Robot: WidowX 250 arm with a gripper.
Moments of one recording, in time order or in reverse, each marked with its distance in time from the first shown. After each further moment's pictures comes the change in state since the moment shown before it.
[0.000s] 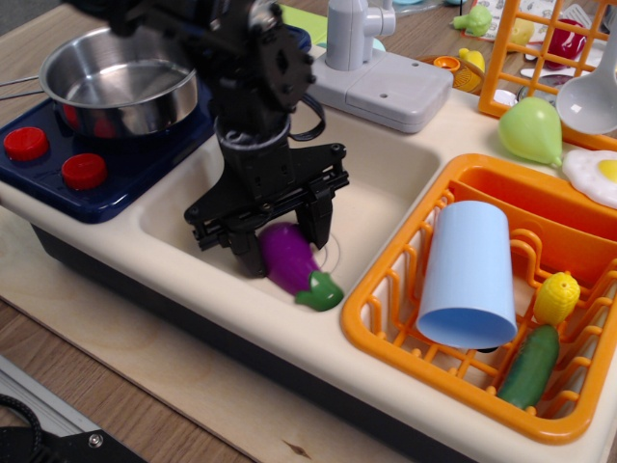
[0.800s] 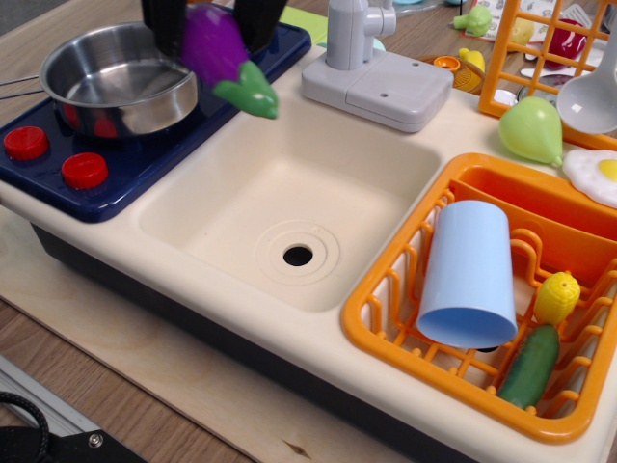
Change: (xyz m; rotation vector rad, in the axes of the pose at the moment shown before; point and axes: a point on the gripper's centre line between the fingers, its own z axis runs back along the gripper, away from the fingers) arm 0.037 0.013 0.147 0.200 -0.158 -0.052
